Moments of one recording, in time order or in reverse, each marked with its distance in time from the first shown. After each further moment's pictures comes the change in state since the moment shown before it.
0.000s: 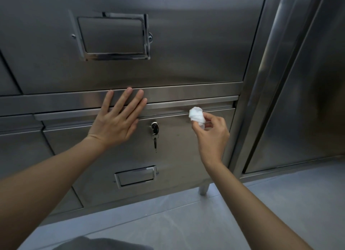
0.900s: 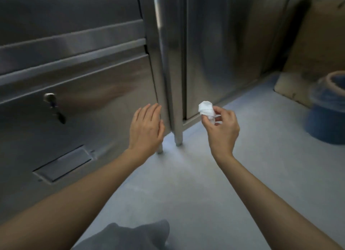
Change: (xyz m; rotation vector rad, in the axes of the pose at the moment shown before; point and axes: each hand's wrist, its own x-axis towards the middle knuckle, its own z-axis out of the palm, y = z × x) left_hand 0.063 0.289 -0.073 -0.973 -0.293 -0.175; right_hand -0.059 0.132 -0.201 -0.306 0.301 0.235
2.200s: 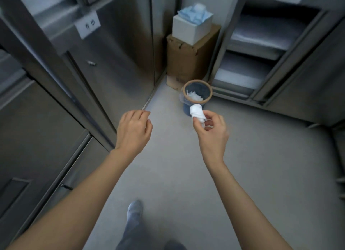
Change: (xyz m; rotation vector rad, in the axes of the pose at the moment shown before) left_hand 0.299 0.197 -0.468 -0.457 -0.208 0.310; right_hand 0.139 -0.511 -0.366 -0.213 0.328 0.297
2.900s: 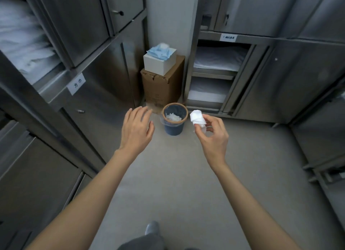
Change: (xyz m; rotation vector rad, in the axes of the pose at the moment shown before) left_hand 0.102 0.043 -0.065 -0.050 0.086 0.227; right_hand 0.043 -0.072 -0.071 -0.157 0.172 -0.321
